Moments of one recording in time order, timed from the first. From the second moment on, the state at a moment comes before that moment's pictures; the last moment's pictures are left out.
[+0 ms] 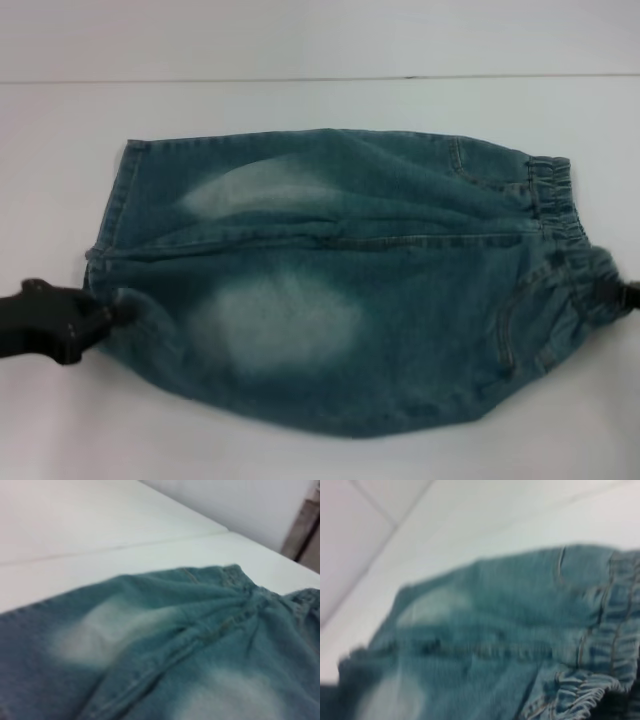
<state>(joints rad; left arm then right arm) -0.35 -2.17 0.49 1.05 2.29 1.68 -1.57 0.38 2.01 -0.35 -0.69 -2.27 -1.57 1.81</state>
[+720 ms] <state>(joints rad) -0.37 -2.17 0.47 0.92 1.99 1.32 -1.58 0.41 2.01 -0.31 -0.49 -1.81 -1.41 1.90</state>
